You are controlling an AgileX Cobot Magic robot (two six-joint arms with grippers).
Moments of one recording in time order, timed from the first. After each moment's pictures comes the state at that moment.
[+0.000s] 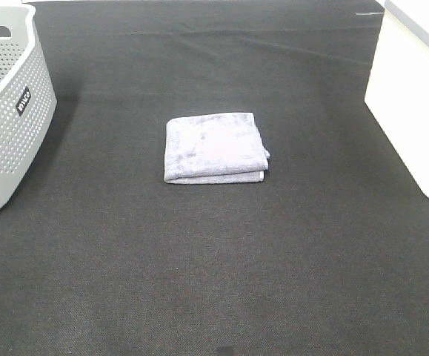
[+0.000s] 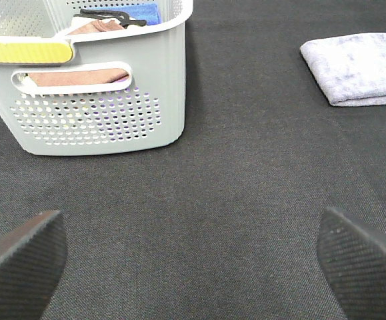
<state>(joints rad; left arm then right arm) 0.01 0.00 -0.50 -0.06 1.05 0.04 0.00 -0.01 -0.51 0.06 1.07 -0.05</state>
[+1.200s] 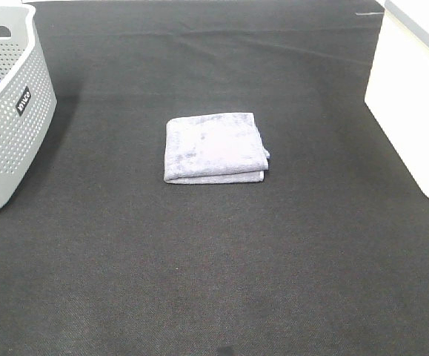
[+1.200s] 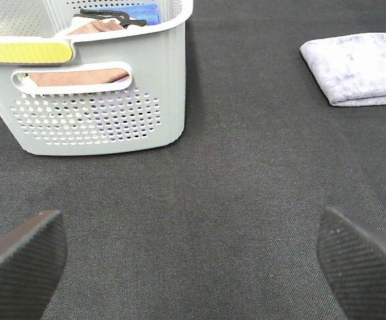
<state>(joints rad) 0.01 0.00 -0.50 -0.06 1.05 0.04 0.00 -0.01 -0.51 0.06 1.07 -0.05</state>
